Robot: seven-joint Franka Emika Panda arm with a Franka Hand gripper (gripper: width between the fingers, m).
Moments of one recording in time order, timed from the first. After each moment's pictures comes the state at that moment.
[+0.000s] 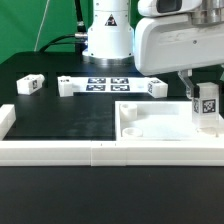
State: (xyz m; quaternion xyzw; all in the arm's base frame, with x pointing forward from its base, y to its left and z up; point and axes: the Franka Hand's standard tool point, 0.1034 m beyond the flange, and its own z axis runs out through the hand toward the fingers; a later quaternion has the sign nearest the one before) arm 0.633 0.116 0.090 -1.00 -0.04 -0.04 0.06
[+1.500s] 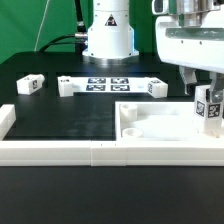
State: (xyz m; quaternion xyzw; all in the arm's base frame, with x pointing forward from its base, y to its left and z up) arm 0.634 0.111 0.086 -0.82 0.57 -0.02 0.08
